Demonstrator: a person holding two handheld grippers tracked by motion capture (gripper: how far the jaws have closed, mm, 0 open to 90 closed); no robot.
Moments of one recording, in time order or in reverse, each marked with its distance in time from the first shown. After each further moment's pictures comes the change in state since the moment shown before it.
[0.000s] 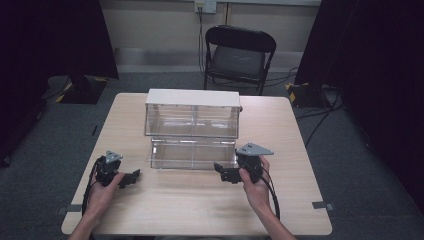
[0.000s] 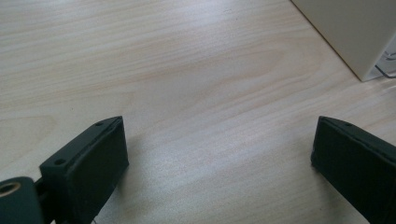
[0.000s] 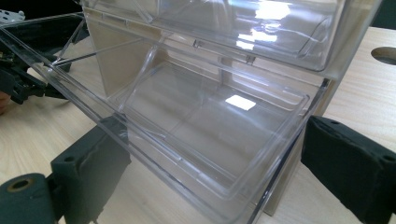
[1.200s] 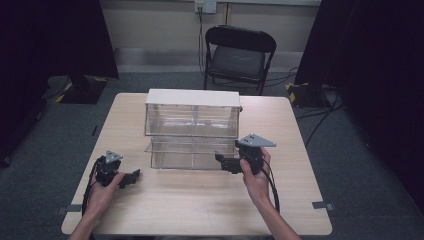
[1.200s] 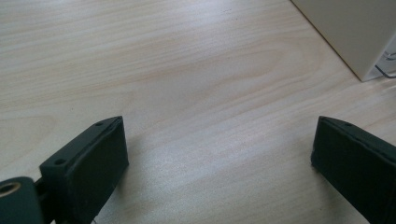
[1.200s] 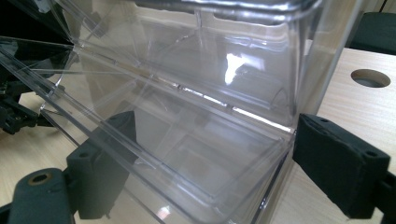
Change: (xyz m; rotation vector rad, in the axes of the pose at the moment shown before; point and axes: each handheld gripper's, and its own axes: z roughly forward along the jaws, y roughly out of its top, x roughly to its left) left arm 0.000 0.000 0.000 0.000 0.000 0.000; right arm -0.006 0.023 0.001 -0.046 -0.031 0.025
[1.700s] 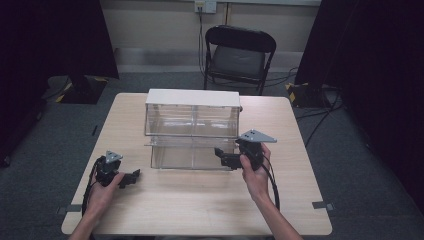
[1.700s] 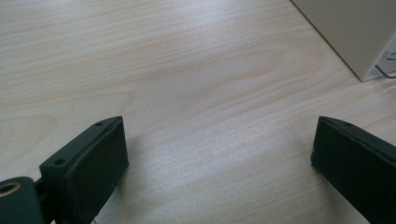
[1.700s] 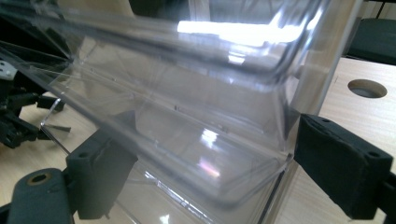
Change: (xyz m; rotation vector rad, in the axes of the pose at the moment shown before) left arm 0.000 0.000 0.000 0.001 0.001 0.000; right arm -0.002 0.012 0.001 -0.031 0.001 0.011
